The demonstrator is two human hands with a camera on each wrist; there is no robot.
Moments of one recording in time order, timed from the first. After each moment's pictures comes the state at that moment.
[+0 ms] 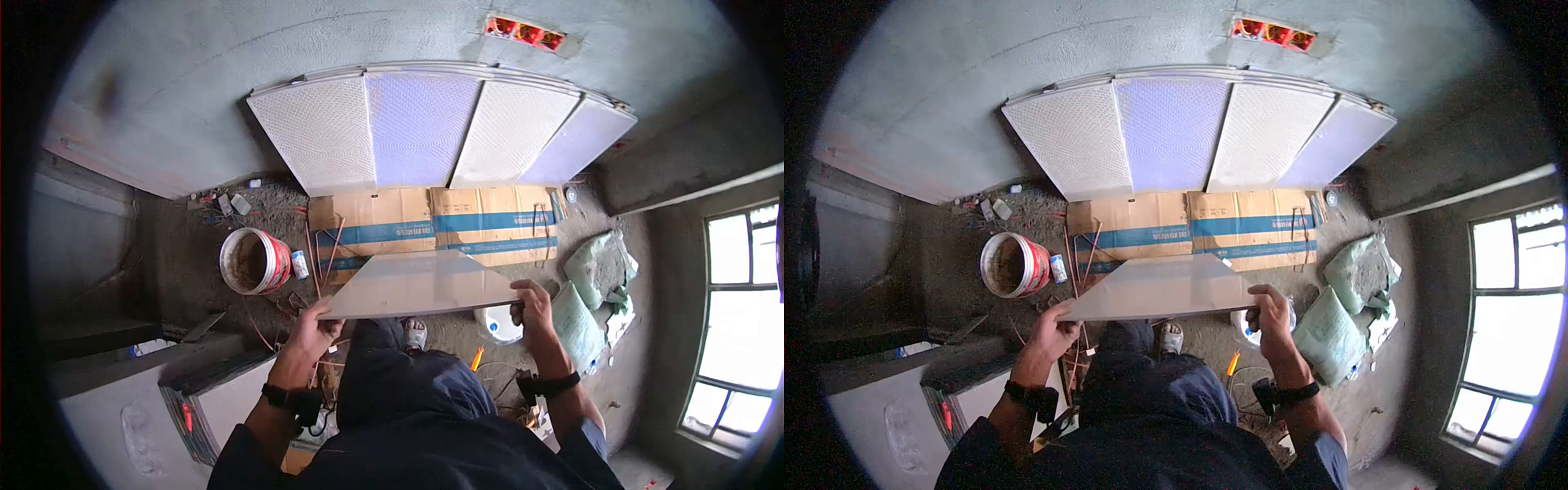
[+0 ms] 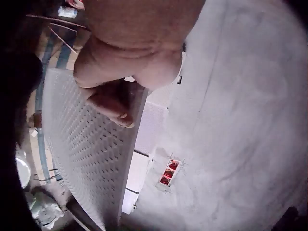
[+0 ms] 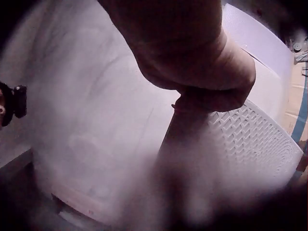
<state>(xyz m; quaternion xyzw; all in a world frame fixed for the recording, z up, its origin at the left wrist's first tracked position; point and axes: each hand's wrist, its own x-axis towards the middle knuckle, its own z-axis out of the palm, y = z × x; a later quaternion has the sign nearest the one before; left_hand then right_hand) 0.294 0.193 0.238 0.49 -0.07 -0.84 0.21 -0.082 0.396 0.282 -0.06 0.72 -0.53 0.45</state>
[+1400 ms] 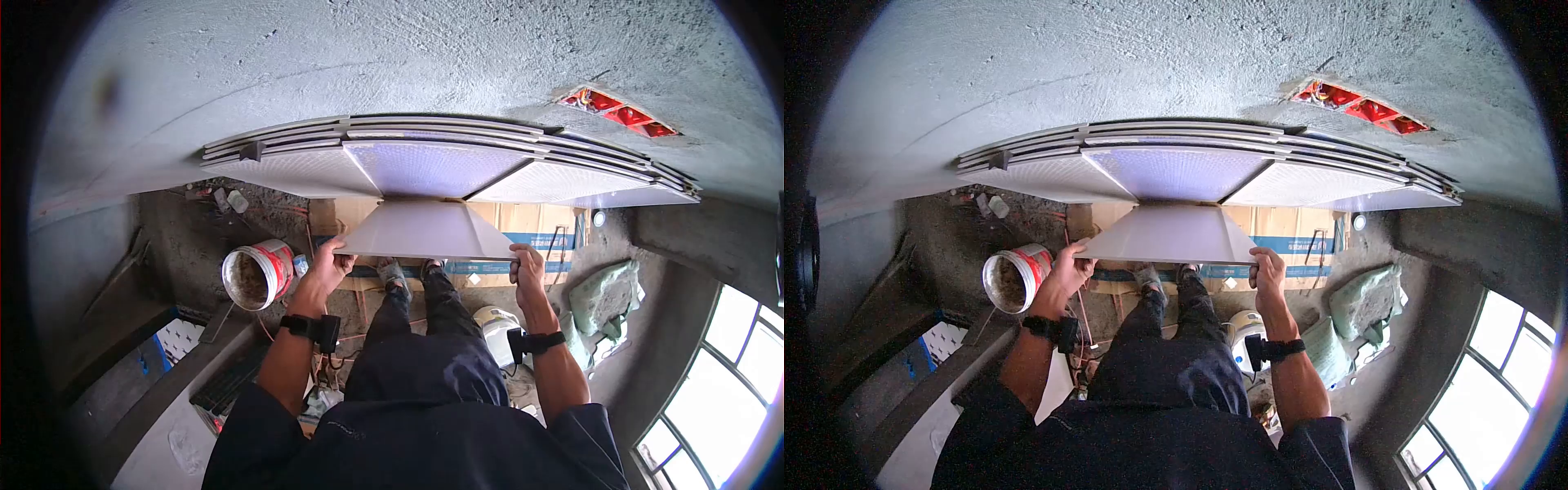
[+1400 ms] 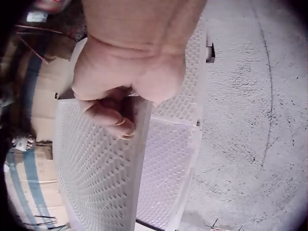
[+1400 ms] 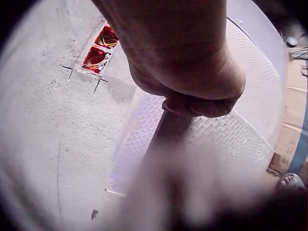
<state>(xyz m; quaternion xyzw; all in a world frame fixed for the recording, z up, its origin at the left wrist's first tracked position) 0.043 -0.166 0.101 0.55 -0.05 -0.81 0.17 -0.327 0.042 0.142 0.01 0.72 -0.50 0.48</state>
